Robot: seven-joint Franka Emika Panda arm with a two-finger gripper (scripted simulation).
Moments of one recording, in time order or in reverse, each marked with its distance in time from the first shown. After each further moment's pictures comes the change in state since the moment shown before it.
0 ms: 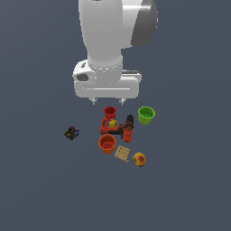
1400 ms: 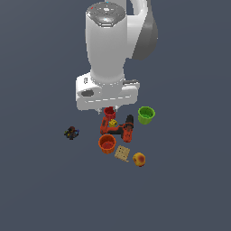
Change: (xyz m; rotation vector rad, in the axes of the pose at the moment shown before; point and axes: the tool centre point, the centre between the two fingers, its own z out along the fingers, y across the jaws) arm 0.015 0.002 0.027 -0.049 -0.032 -0.236
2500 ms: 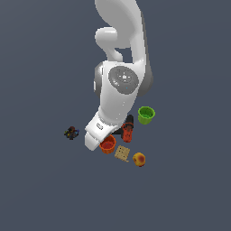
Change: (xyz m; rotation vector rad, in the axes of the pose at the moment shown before) arm 0.051 0.019 0.090 -0.132 -0.105 -0.716
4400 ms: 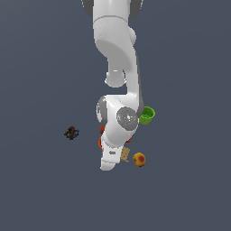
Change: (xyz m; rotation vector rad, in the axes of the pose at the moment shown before) arm 0.030 0.016 0.106 -0.040 -0.084 -0.578
